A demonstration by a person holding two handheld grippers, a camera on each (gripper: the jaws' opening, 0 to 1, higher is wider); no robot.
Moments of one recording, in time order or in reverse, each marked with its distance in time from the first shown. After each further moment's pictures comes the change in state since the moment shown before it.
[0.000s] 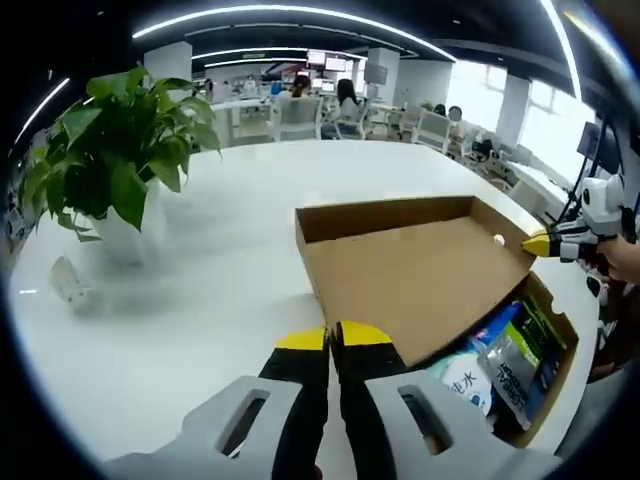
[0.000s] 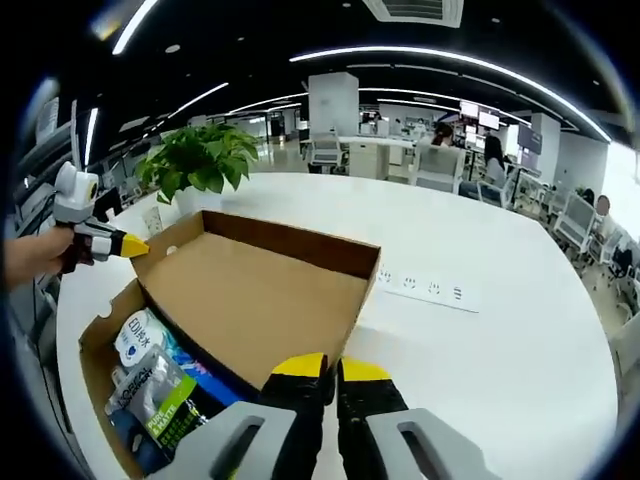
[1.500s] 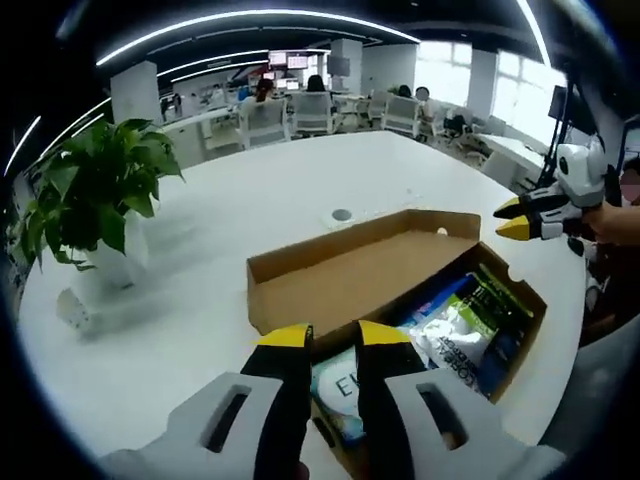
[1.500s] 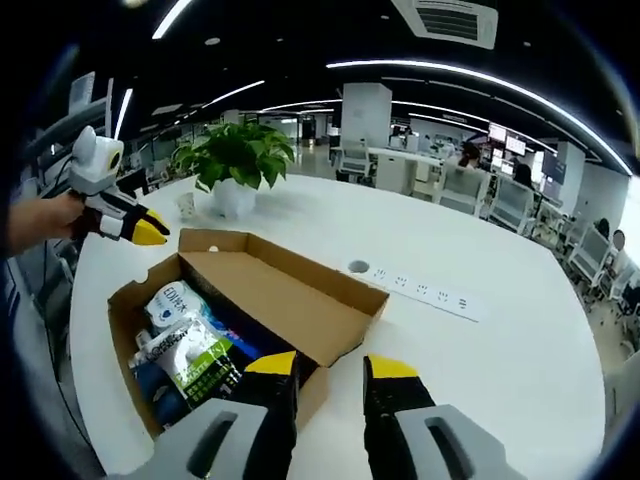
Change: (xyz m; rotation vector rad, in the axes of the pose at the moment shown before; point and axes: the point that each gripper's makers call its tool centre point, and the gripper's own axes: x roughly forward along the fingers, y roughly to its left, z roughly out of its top) left arm -0.055 -0.079 -0.016 0.173 0.012 -0.070; right arm -0.052 0.021 -0.014 -0.123 -0.042 0.079
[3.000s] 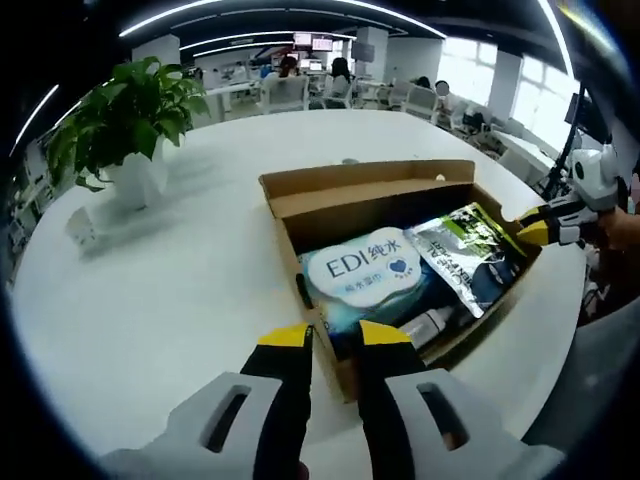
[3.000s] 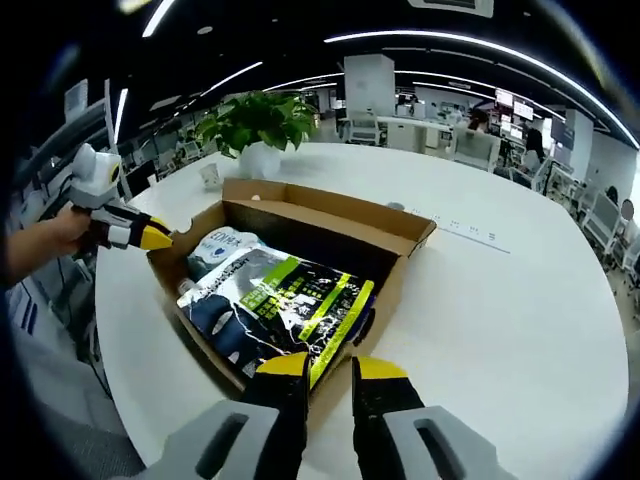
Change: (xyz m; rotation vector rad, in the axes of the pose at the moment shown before) left arm -0.037 -0.003 -0.101 -0.116 0.074 0.059; right arm -0.028 0.067 -0.075 0.074 0.121 0.064
